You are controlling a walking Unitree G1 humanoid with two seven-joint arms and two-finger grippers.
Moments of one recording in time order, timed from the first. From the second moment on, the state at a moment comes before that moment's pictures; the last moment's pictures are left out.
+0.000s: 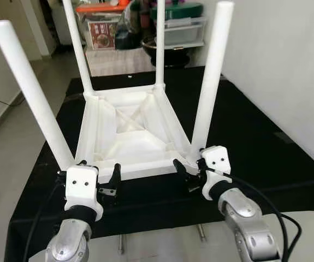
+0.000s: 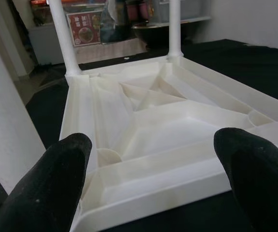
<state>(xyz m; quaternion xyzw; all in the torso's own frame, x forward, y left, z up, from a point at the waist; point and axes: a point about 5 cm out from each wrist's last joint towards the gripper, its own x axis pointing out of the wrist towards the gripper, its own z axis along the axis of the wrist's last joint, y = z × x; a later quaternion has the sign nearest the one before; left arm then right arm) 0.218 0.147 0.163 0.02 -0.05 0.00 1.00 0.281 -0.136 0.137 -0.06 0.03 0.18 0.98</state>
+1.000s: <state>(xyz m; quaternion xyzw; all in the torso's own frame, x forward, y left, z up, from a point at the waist) 0.215 0.134 0.155 0.03 -0.04 -0.02 1.00 0.292 -0.144 0.244 0.03 -0.12 0.42 0.90</state>
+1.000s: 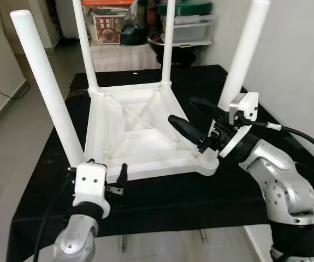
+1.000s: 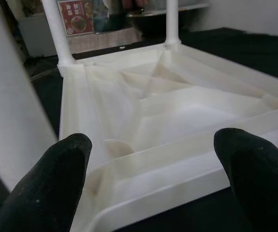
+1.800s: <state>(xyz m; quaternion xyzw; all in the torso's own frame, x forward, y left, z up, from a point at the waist) 0.203 0.129 0.164 0.09 -0.05 -0.03 0.99 0.277 -0.111 0.228 0.08 -0.09 0.45 0.89</state>
